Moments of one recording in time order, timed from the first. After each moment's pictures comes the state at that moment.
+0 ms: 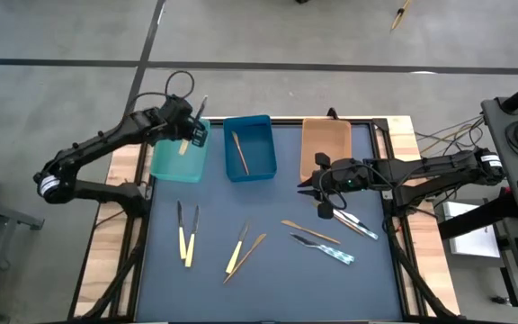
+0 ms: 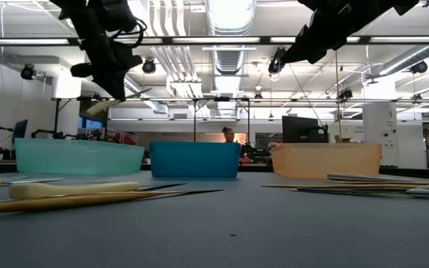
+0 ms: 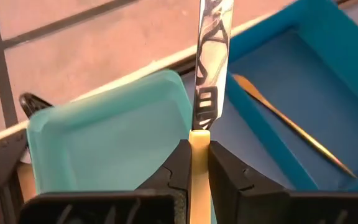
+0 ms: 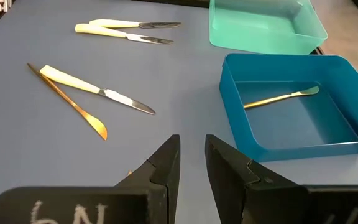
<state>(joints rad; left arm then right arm) 0.70 1.17 1.02 -0.77 -0.28 -0.32 0.02 1.12 0.80 -0.23 0.05 -0.08</state>
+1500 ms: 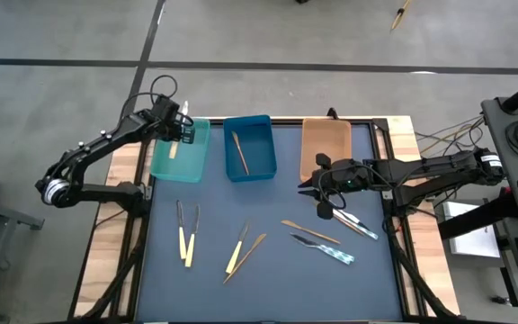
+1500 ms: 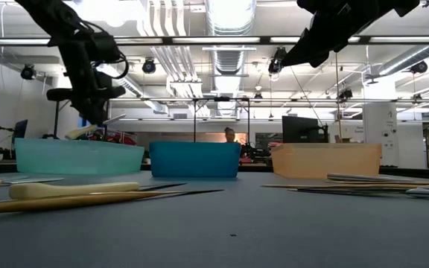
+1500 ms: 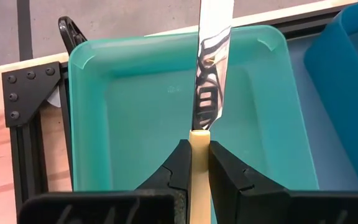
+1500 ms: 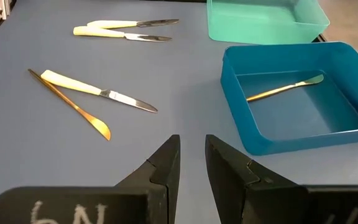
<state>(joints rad) 0.96 1.18 0.83 -0.68 -0.20 -0.34 0.02 1.12 0.79 -0.23 0.05 -0.01</state>
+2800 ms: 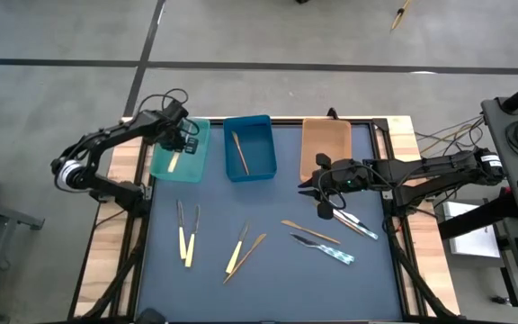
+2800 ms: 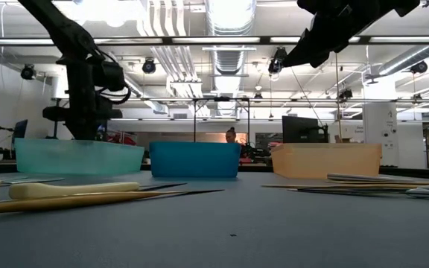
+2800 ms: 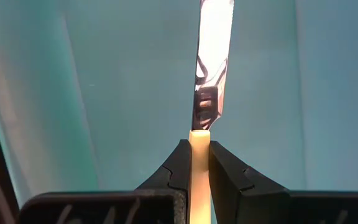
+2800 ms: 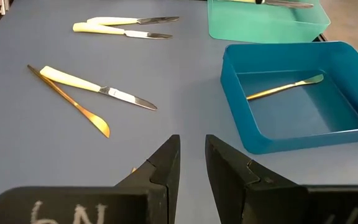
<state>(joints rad) 0.99 1.38 0.83 -0.78 -0.09 -0.33 0.02 1.12 0.79 -0.23 0.05 -0.03</state>
